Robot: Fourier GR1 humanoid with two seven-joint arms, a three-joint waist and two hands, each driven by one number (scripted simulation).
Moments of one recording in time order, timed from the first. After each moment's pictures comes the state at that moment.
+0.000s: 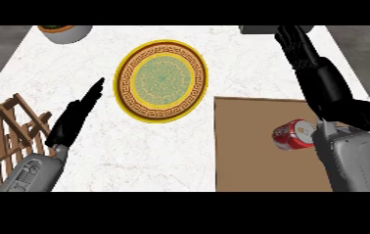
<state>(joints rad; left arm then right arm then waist) -0.22 0.46 -0.28 -1.32 0.11 0.10 0.12 -0.39 -0.27 0.05 -1.62 -0.09 0.09 -0.04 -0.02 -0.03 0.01</state>
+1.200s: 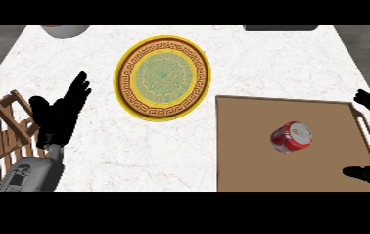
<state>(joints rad) -0.18 0.36 -0.10 -1.36 0.22 0.15 0.11 0.02 -0.55 -0.25 -1.43 -0.01 0.40 -0.54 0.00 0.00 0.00</state>
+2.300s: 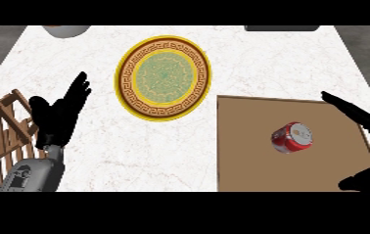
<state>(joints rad) -0.17 0.31 -0.04 -1.39 0.15 0.10 0.14 0.02 -0.61 -0.10 -1.69 0.33 0.48 -0.17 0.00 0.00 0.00</state>
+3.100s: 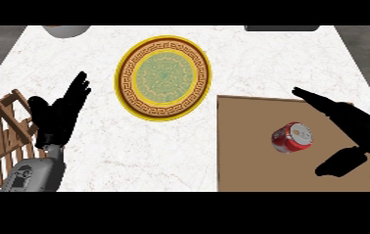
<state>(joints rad) -0.17 0.27 0.02 -1.39 0.09 0.05 0.14 -0.12 -0.50 -0.03 -1.64 0.53 0.58 -0.03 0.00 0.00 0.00</state>
